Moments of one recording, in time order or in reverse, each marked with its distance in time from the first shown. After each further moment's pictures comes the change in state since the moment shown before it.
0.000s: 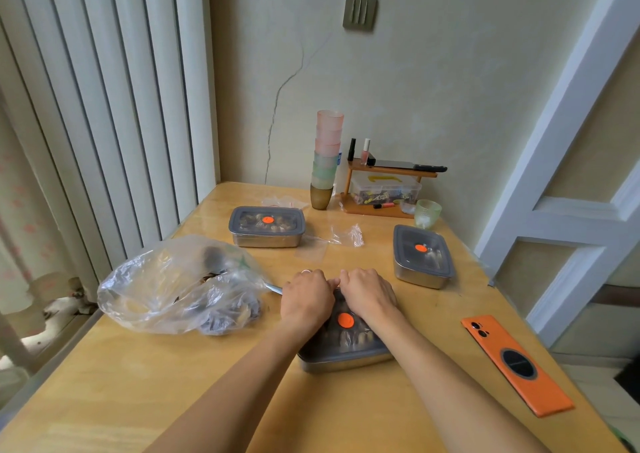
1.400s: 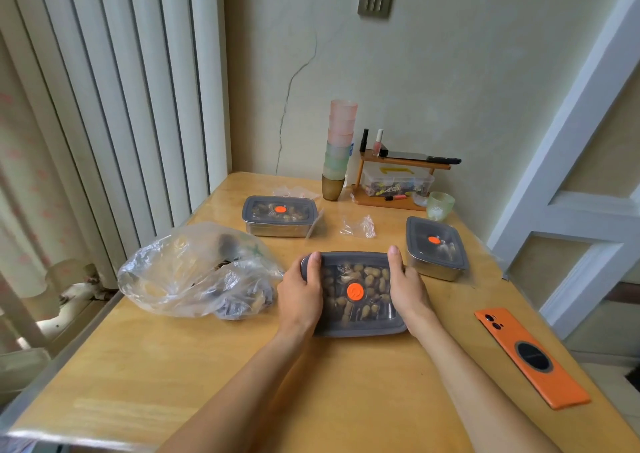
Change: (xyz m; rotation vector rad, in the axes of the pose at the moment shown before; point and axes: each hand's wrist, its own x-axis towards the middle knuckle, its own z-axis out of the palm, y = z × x) left_hand -0.042 -0.026 -0.004 -1.005 0.312 -0.191; right_hand -0.045 0.020 -0.030 0.946 0.004 0.300
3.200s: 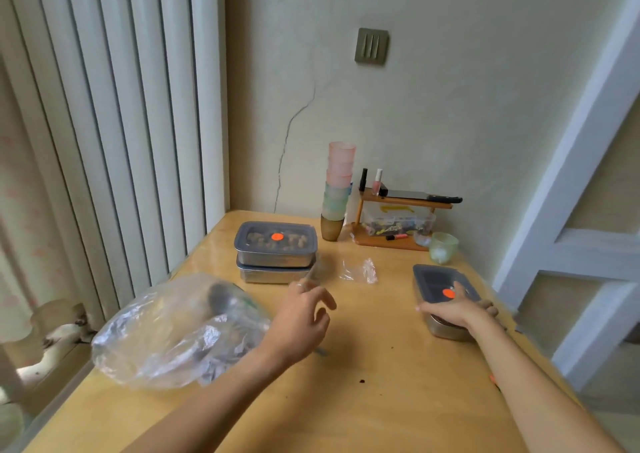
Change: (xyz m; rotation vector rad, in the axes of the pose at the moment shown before) left_hand 0.064 0.016 -0.010 0.525 -0.367 0.448; right_hand 0.135 0.008 -0.088 -0.869 0.017 0.381
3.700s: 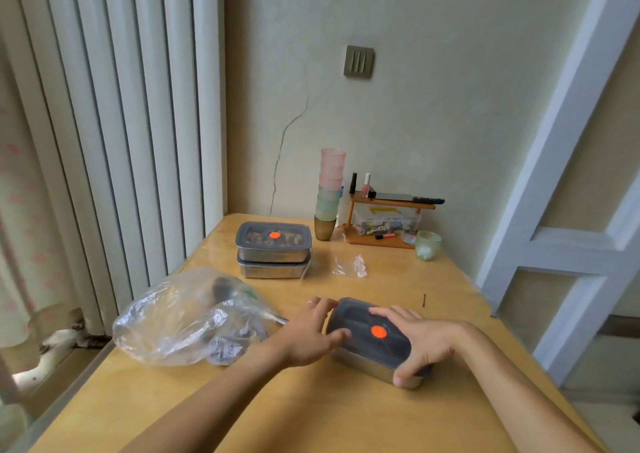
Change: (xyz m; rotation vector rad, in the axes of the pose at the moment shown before) left_hand -0.033 0.022 0.002 -0.024 -0.351 -0.036; right_hand -0.098 0.015 0.011 -0.338 -0.414 -0.842
